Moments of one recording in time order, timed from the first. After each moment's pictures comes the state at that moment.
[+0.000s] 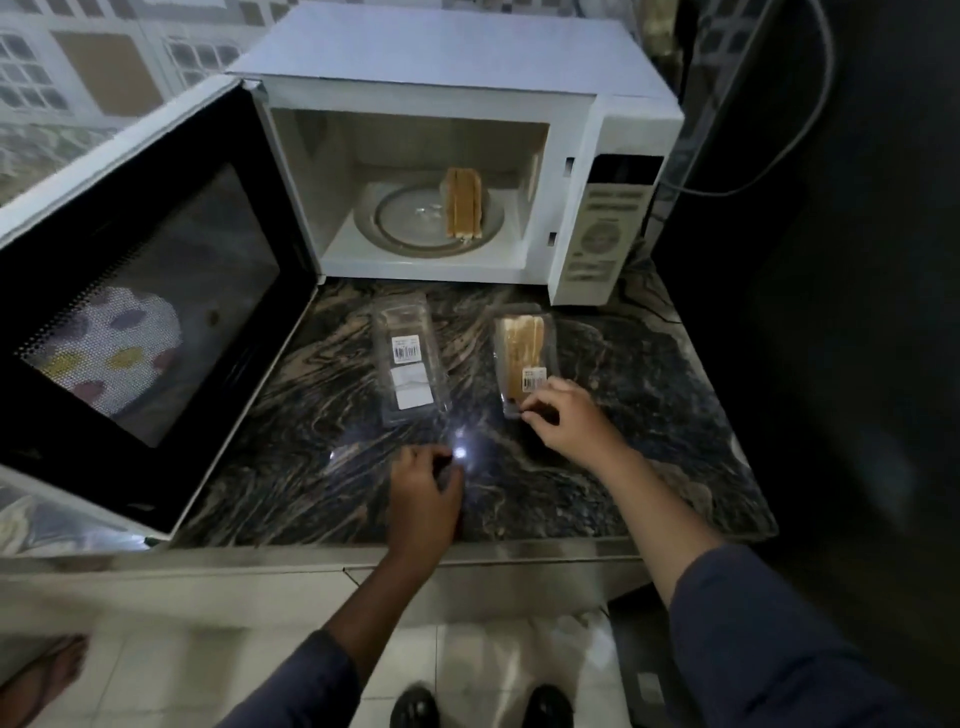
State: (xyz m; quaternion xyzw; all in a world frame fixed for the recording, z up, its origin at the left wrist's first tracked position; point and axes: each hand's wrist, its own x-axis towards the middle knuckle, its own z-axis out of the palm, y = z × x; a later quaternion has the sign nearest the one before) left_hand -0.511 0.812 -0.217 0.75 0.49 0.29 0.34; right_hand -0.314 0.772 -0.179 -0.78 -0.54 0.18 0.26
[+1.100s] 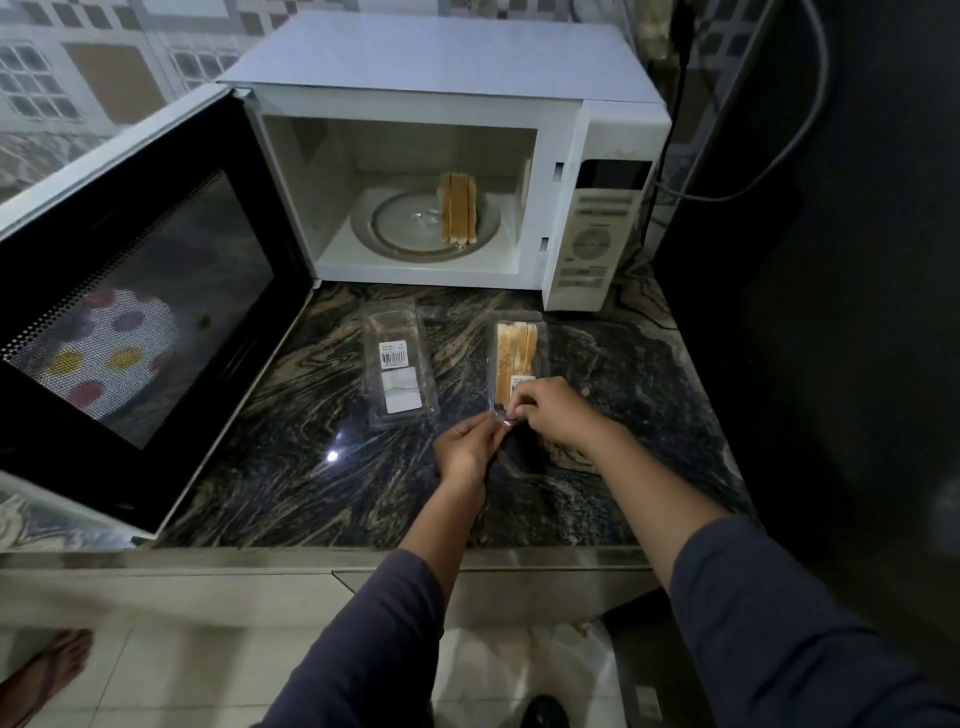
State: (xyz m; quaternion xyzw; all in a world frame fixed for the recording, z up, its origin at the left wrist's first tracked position) left_hand -0.416 0.820 -0.201 0.25 0.49 0.35 0.76; right_hand -0.301 0.794 -0.162 -0.78 -0.49 0.31 0.20
